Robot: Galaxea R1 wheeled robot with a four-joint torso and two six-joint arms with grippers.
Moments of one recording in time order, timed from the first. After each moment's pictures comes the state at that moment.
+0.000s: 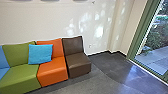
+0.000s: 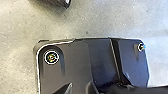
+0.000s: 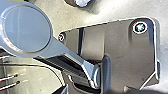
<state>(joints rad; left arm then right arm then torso) 1.32 2.69 -2.24 -0.06 0.12 -0.01 -1.51 2.30 -1.65 -0.08 0.01 0.03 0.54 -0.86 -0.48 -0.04</state>
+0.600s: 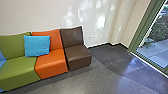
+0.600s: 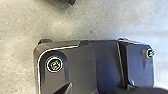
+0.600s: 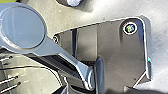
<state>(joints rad) 1.22 2.67 -2.23 -0.11 0.17 -0.01 -1.45 2.20 -1.56 -0.05 0.01 0.03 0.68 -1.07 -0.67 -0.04</state>
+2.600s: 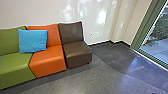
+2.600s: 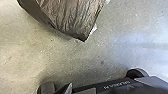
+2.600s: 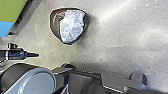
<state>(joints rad) 1.03 2.66 -2.24 -0.21 0.31 -0.01 -0.94 2.10 -1.45 0.21 -0.35 0.03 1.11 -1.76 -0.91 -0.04</state>
